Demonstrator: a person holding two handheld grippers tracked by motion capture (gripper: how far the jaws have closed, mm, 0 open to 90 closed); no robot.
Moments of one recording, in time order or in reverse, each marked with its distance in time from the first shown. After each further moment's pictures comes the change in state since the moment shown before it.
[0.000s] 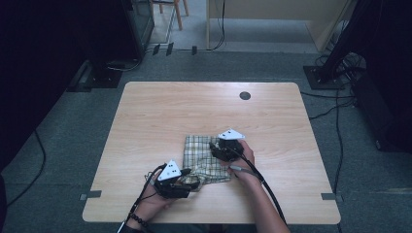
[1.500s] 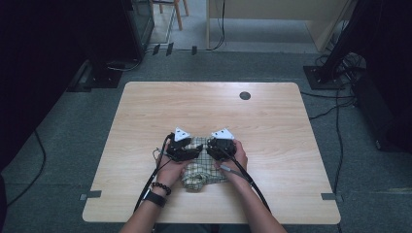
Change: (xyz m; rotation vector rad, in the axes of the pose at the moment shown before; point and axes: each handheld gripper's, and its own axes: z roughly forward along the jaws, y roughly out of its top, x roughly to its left) left arm 0.057 0.050 0.077 0.066 0.389 -0.137; right arm 0.024 0.002 0.022 0.047 -0.178 0.051
